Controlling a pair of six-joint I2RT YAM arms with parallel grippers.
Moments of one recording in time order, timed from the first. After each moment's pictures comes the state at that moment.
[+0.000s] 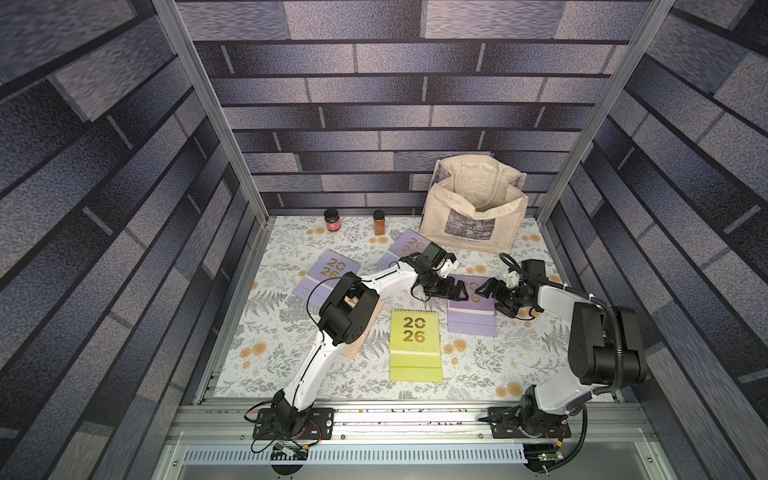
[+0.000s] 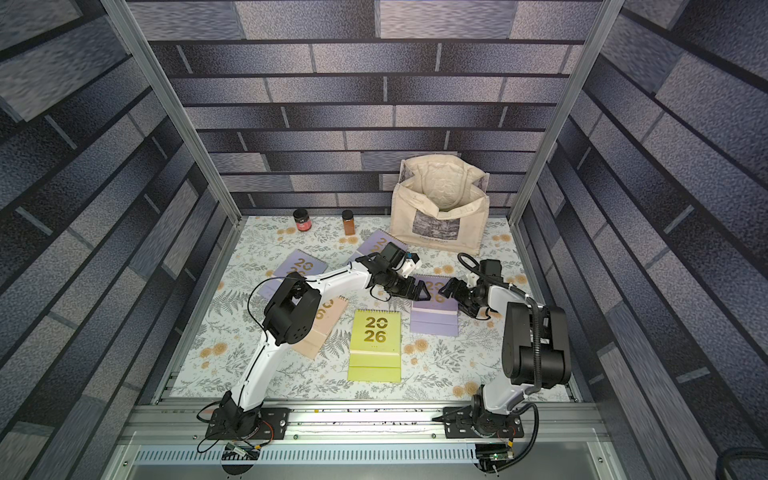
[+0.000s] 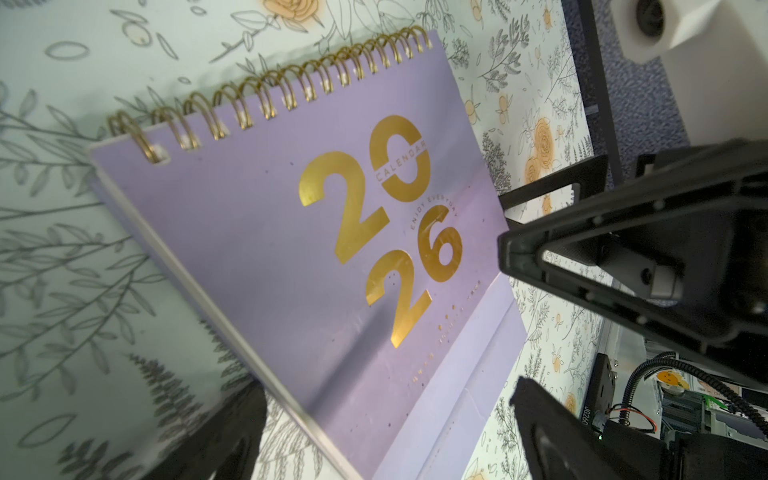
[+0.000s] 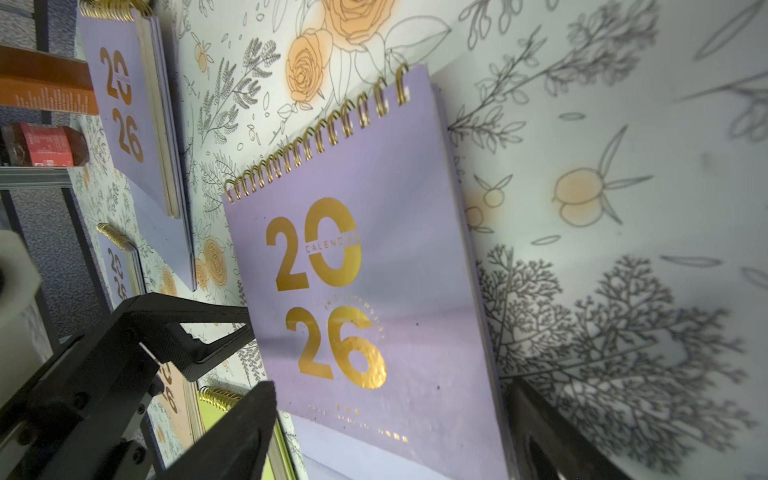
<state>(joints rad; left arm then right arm) -0.76 2.37 1.86 -0.42 0.60 -0.37 -0.10 1.62 0.83 -0.36 -0.52 0.44</state>
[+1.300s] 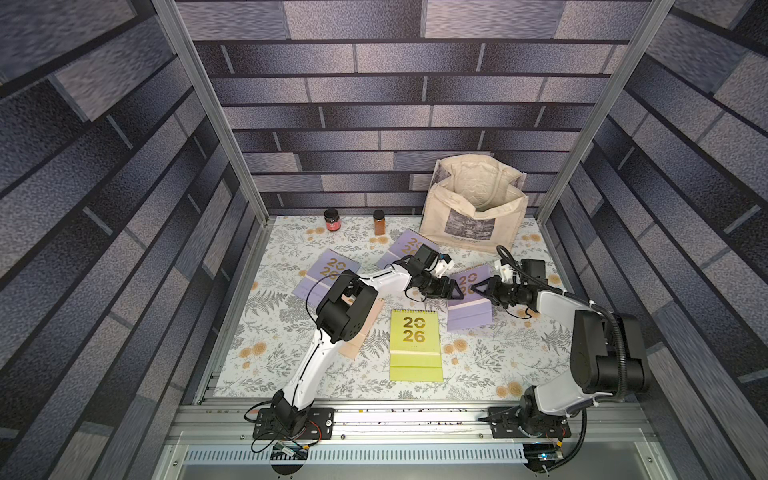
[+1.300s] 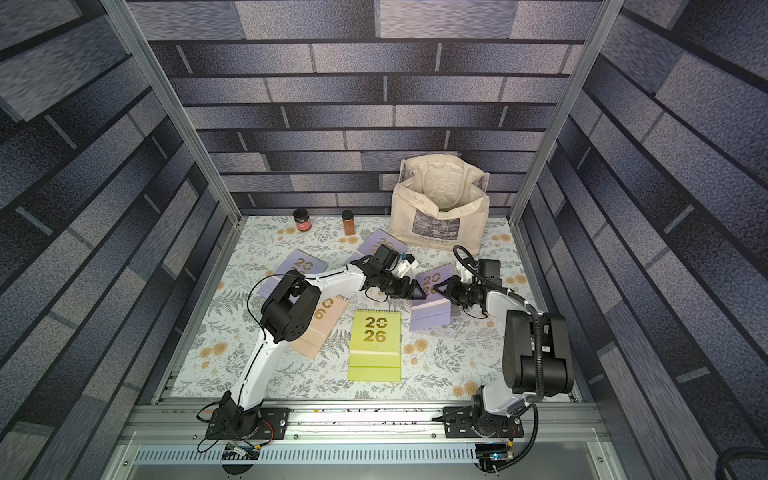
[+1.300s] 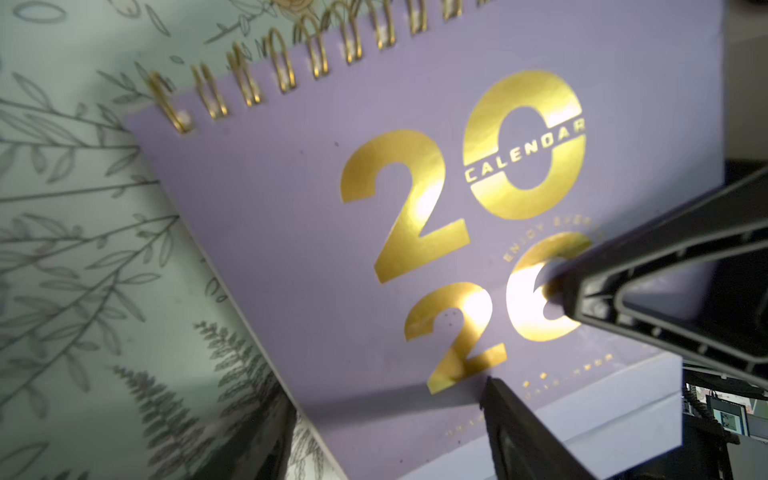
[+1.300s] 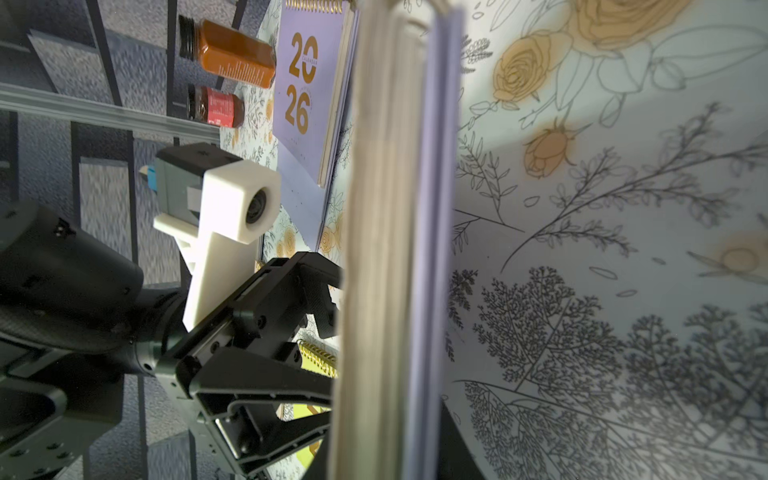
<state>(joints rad) -0.72 2.36 1.75 -0.25 0.74 -0.44 -0.06 1.56 0.77 -0.16 -0.78 0.46</state>
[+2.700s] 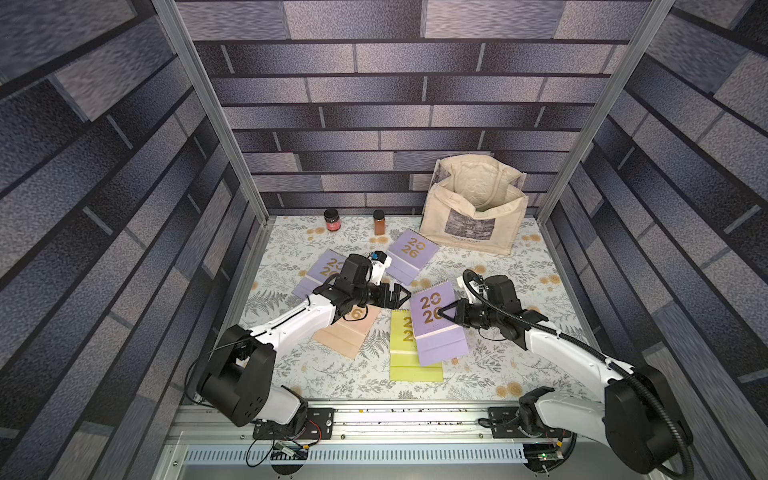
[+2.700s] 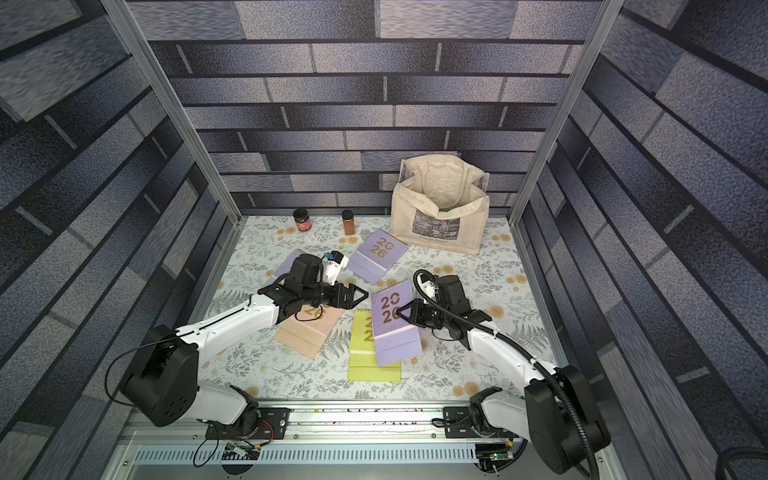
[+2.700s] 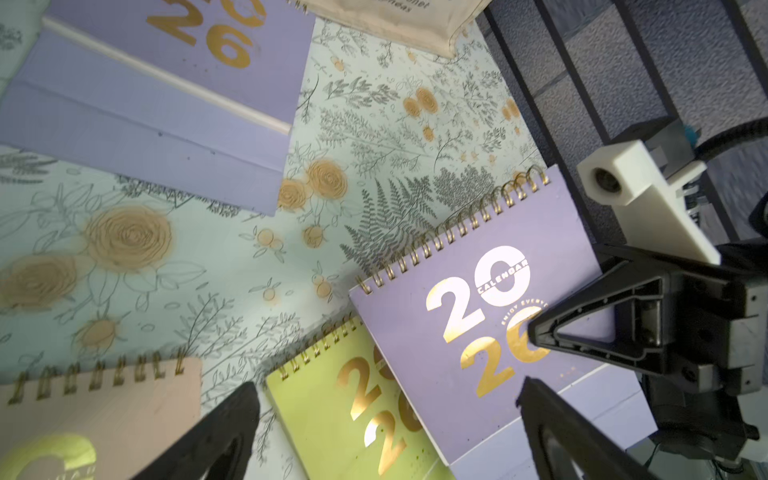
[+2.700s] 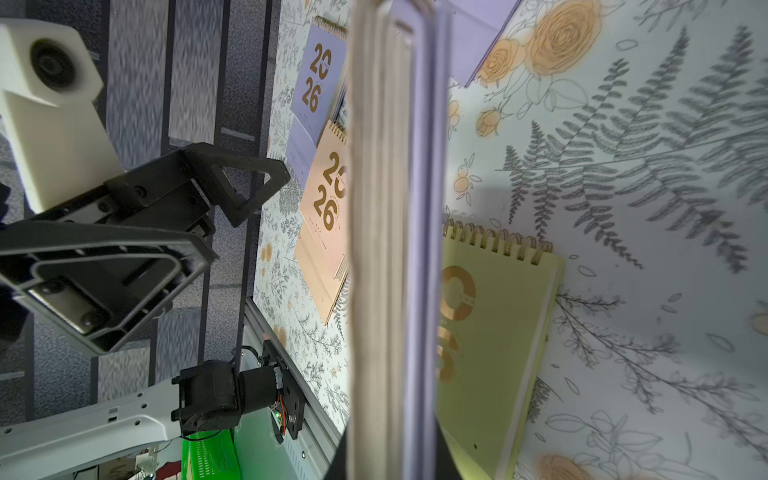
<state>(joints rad) -0.52 1.40 0.83 -0.09 0.48 -0.35 0.44 1.19 0.56 -0.08 -0.63 0.68</state>
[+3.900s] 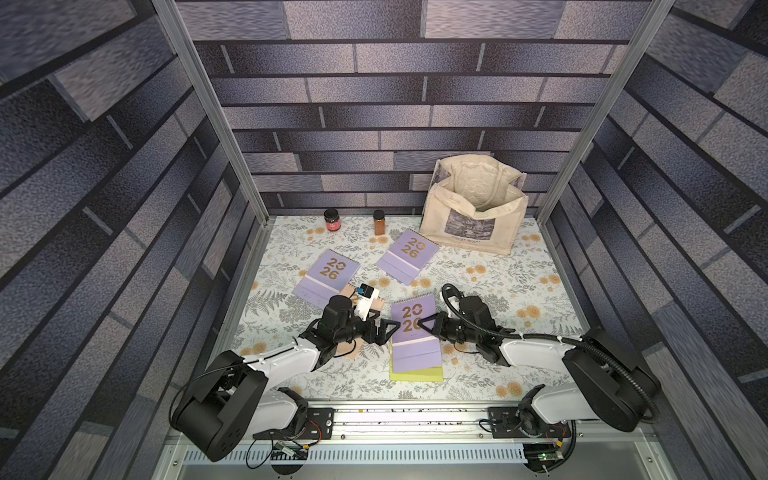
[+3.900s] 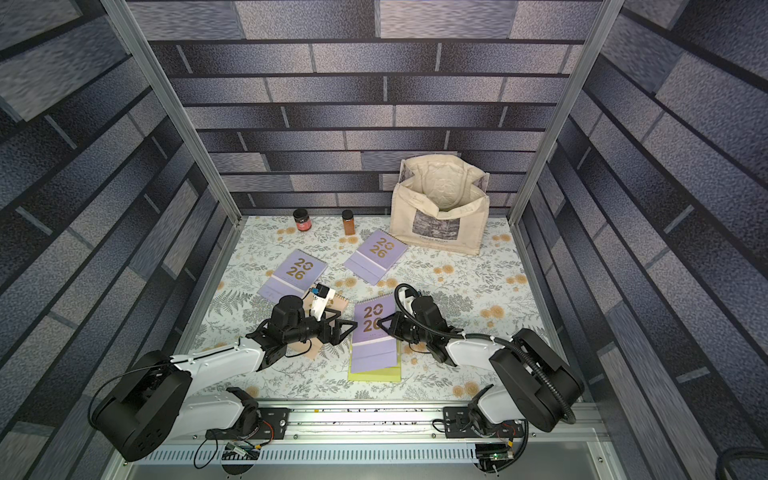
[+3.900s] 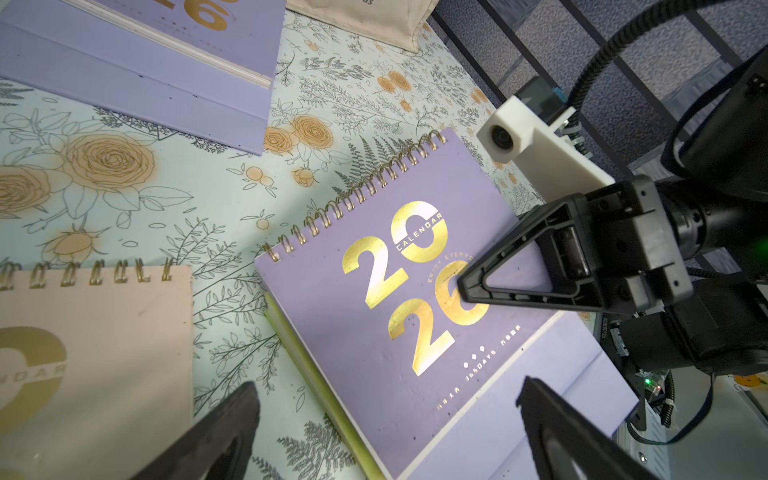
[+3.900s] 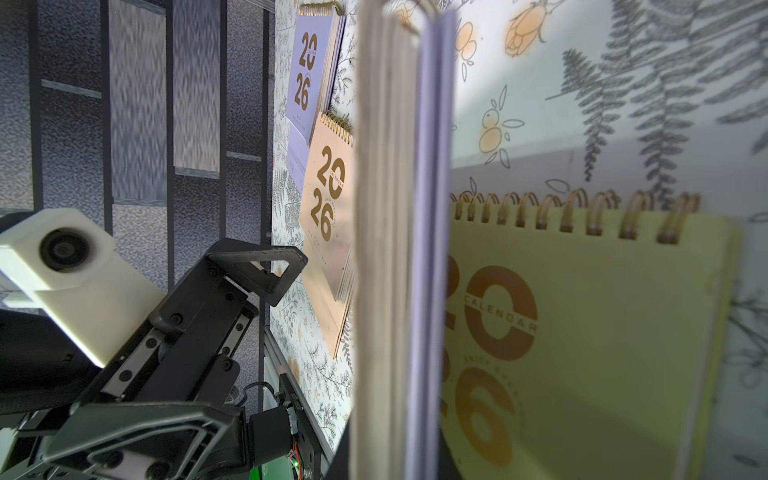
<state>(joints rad) -0.54 1.26 0.36 0.42 0.51 -0.32 0.68 1.41 0.39 0.46 -0.44 1.02</state>
